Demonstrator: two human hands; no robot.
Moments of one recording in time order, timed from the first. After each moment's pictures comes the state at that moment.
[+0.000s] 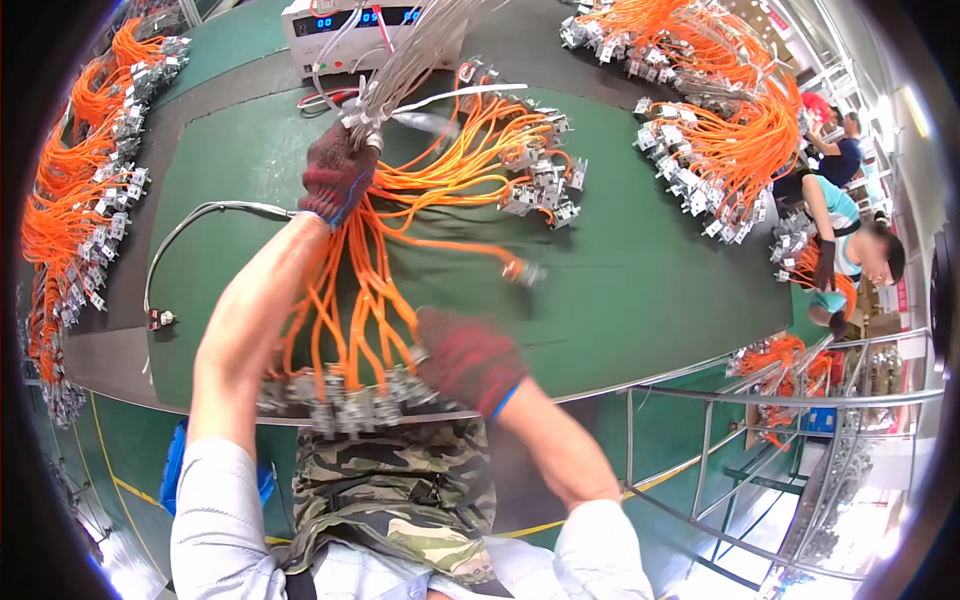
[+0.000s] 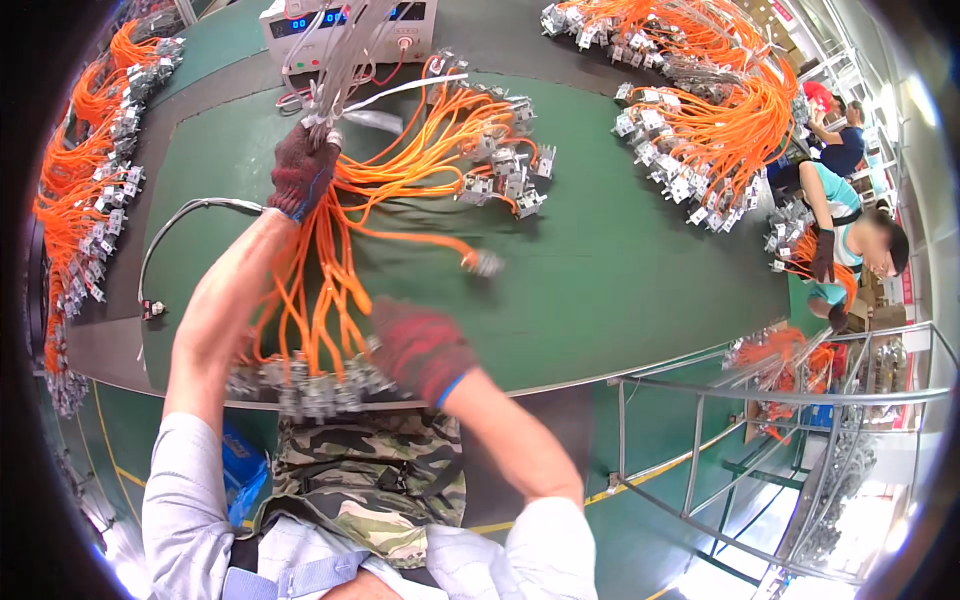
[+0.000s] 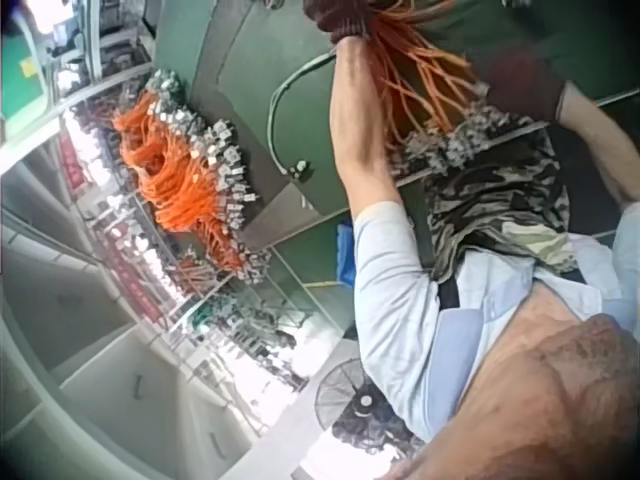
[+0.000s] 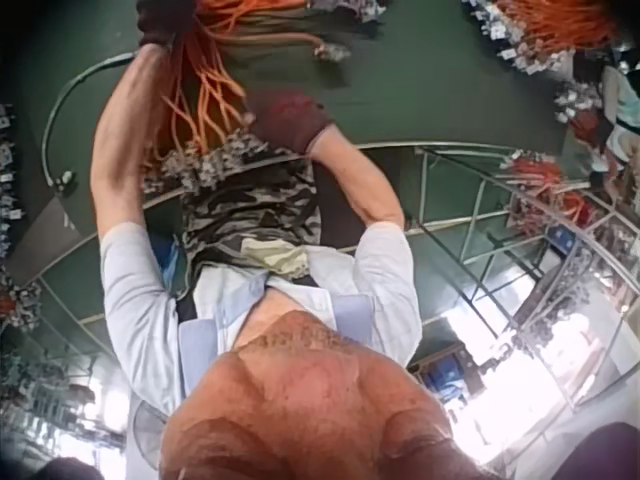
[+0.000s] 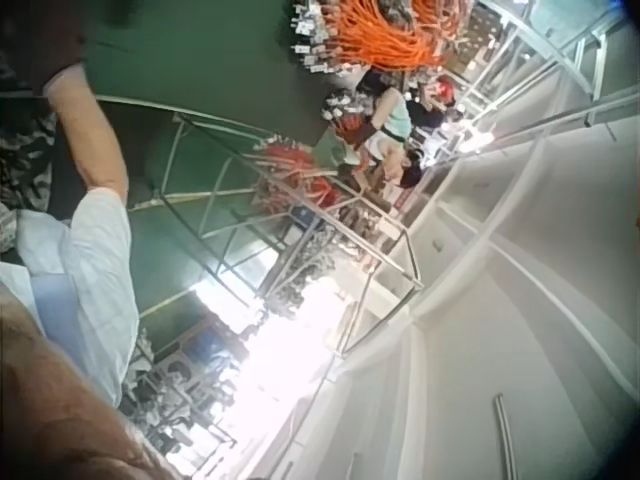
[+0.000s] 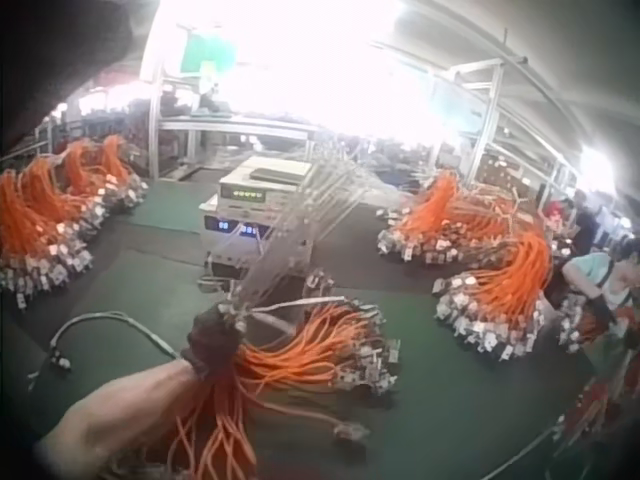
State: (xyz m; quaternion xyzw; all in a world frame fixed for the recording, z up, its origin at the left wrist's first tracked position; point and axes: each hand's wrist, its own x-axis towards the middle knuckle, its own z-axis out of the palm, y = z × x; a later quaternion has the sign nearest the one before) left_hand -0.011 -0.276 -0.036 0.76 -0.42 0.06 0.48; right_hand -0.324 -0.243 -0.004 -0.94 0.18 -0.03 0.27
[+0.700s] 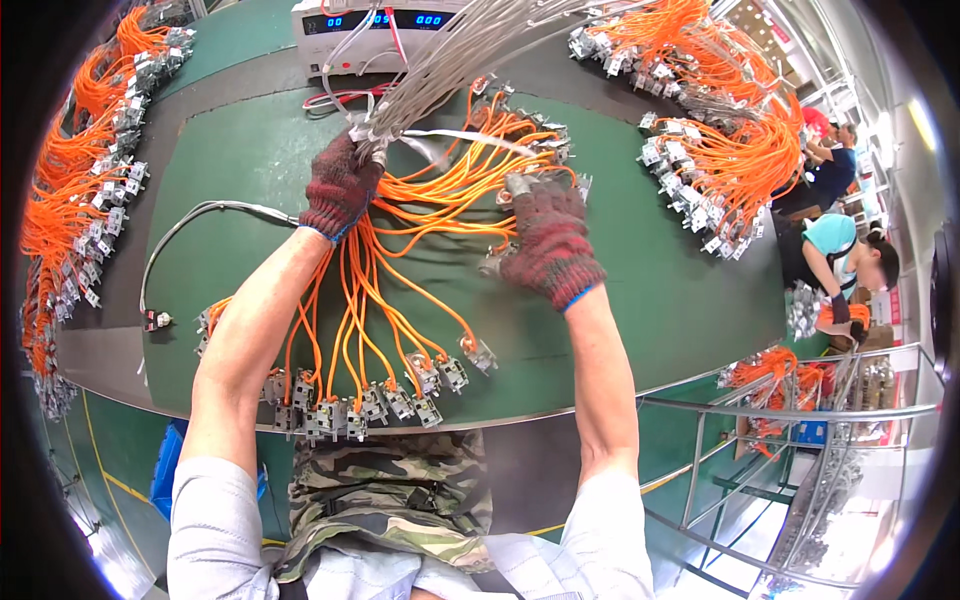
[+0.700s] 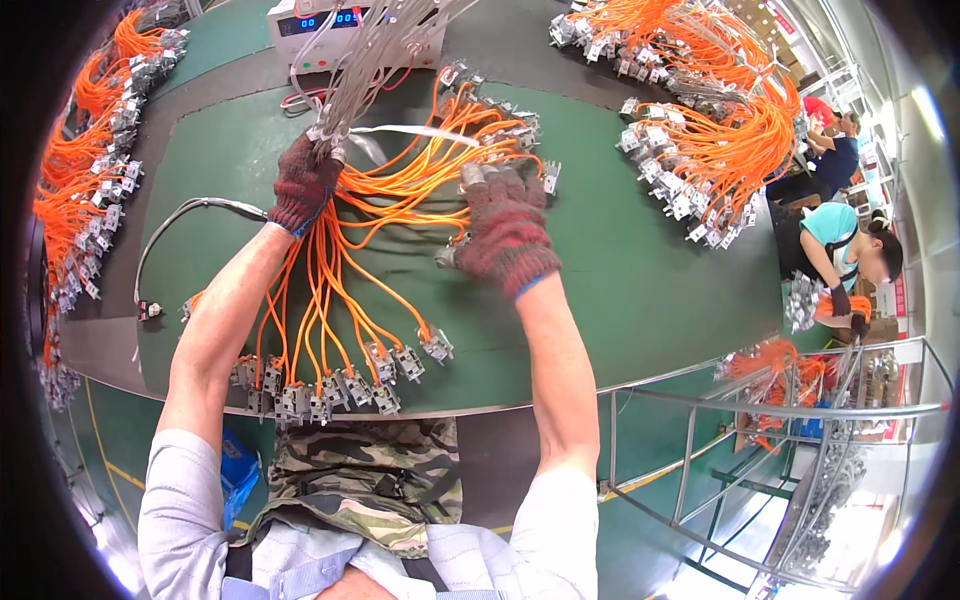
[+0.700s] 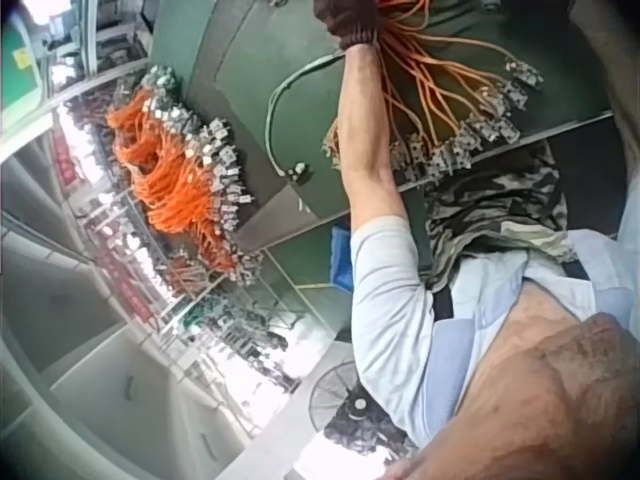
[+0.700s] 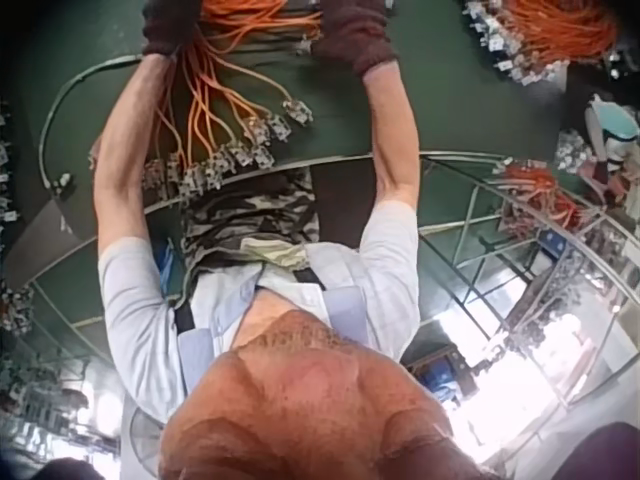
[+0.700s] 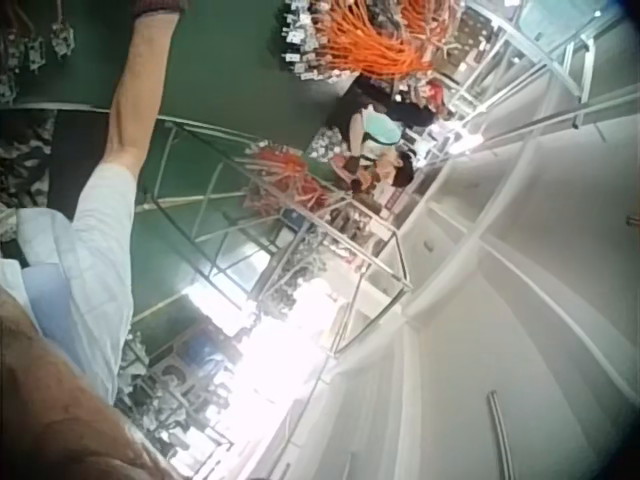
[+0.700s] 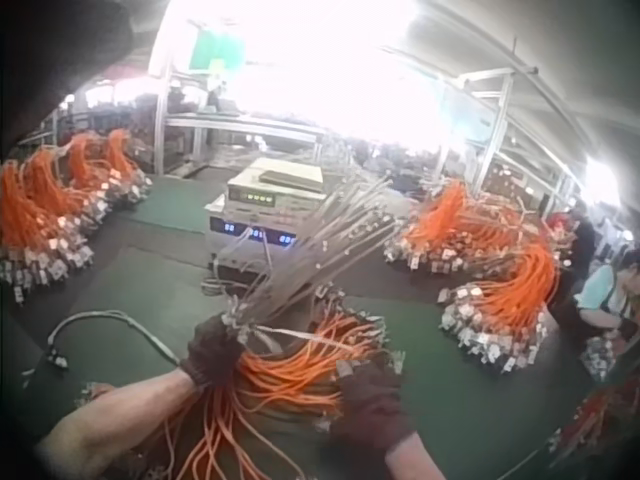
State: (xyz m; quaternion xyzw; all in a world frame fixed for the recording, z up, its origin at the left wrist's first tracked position) left_hand -0.006 -0.272 -0.054 0.69 -0.47 0.05 0.55; right_hand -0.300 -0.397 0.015 -0.96 0.25 -0.11 -0.07
